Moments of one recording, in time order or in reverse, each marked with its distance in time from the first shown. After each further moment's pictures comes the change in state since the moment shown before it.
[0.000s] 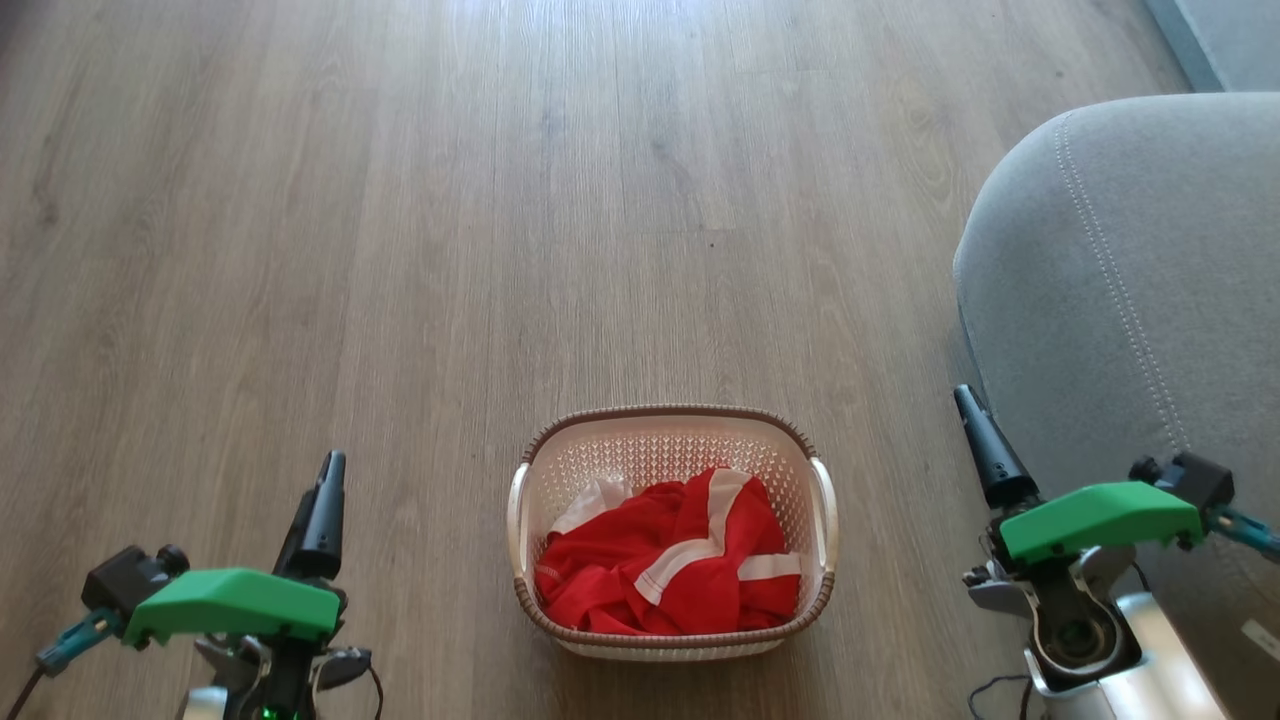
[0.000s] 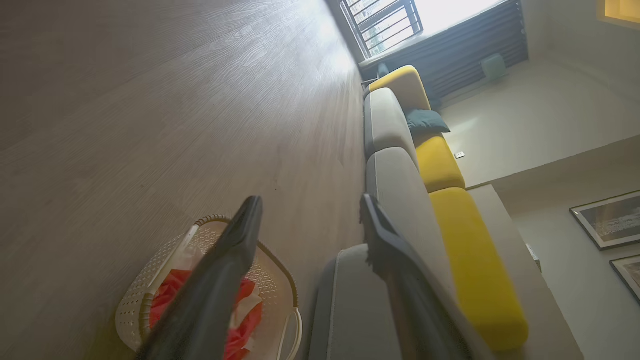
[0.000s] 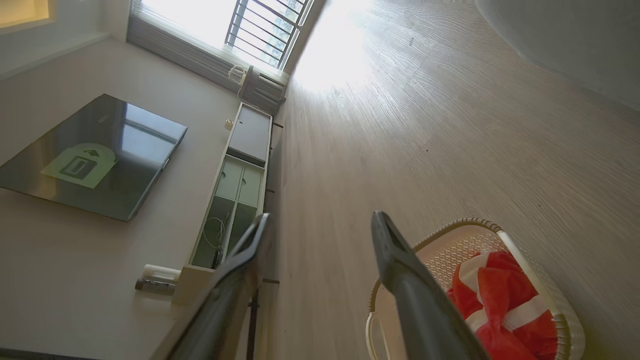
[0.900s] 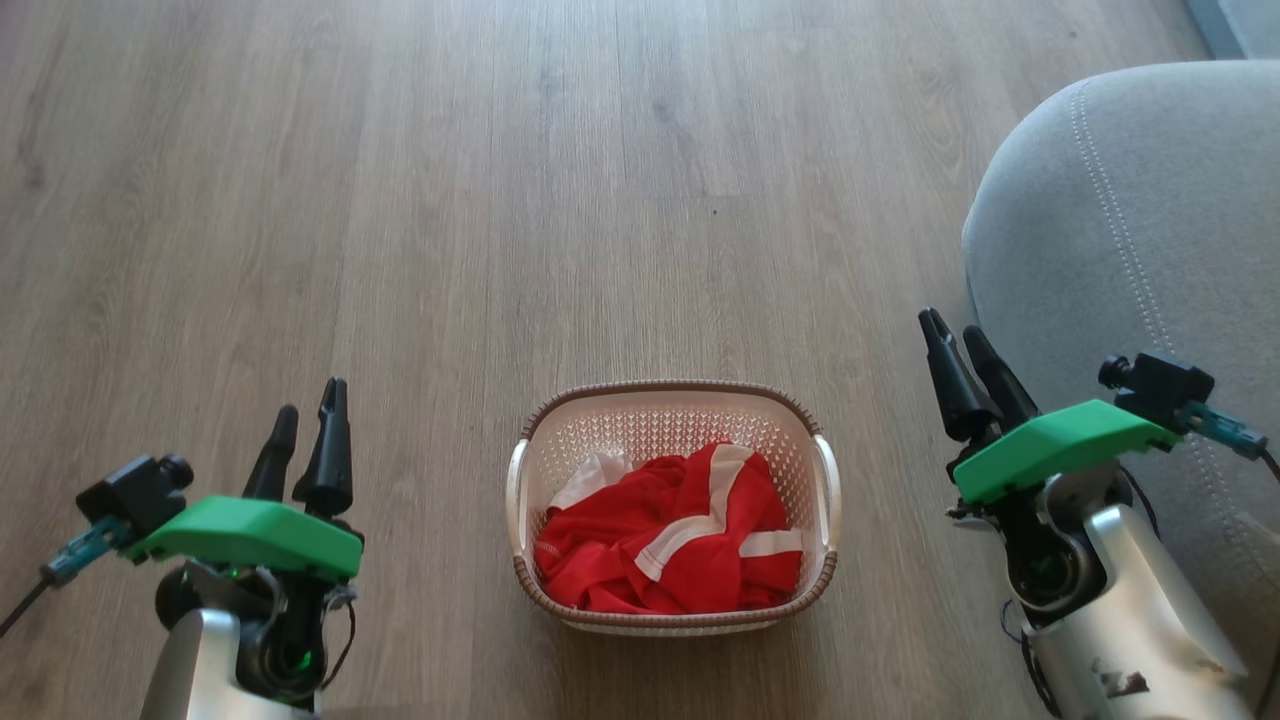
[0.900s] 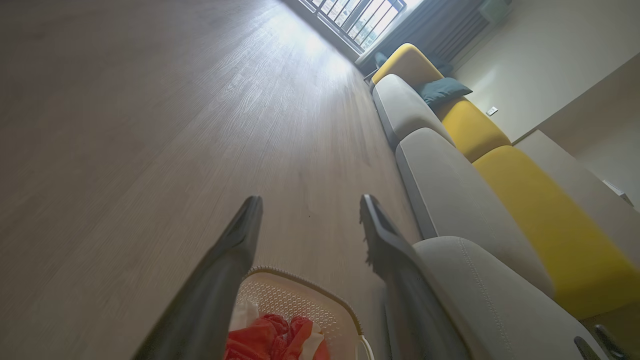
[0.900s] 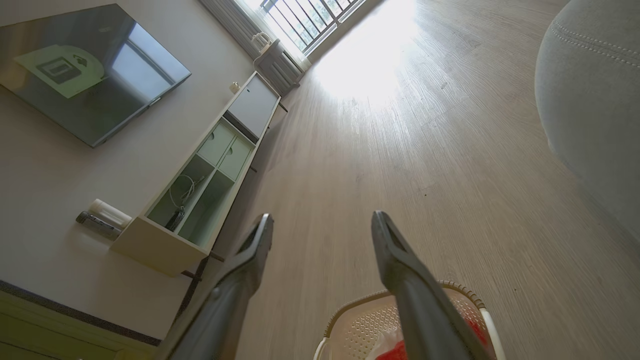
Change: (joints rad) left arm -0.097 0.006 -0.006 -0.008 0.358 -0.001 -0.078; right arm -0.139 -0.037 0.100 0.026 -0.288 0.000 -0.076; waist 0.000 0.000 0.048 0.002
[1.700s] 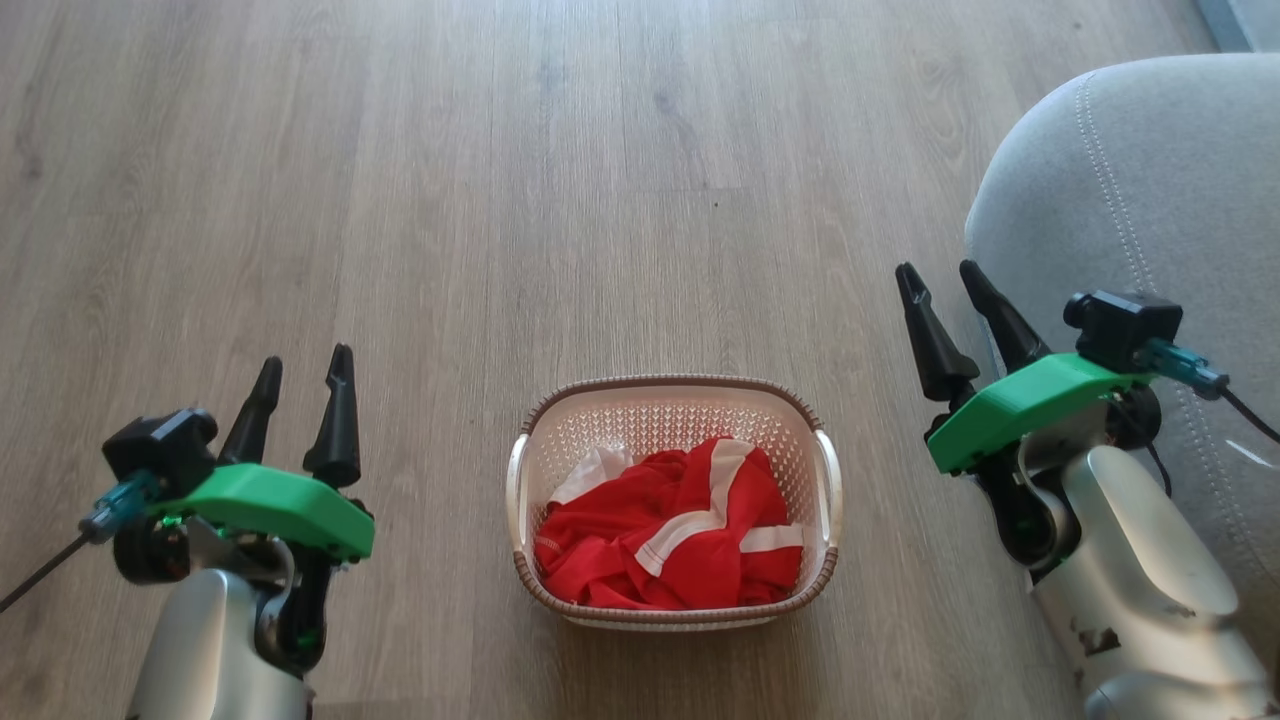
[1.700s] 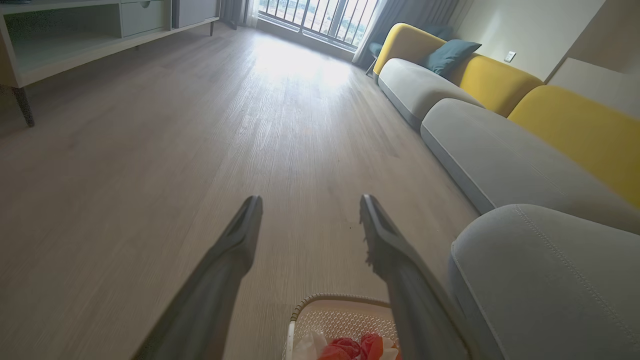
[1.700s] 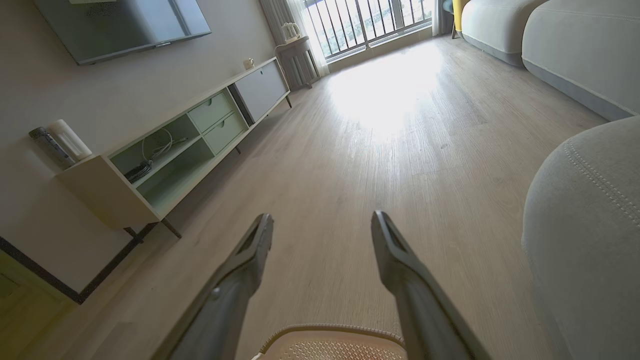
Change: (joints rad) left arm -0.061 0.008 -0.001 0.013 0.339 0.000 -0.069; right arm -0.112 -0.030 0.066 0.054 -0.309 0.000 -0.070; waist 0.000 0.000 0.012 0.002
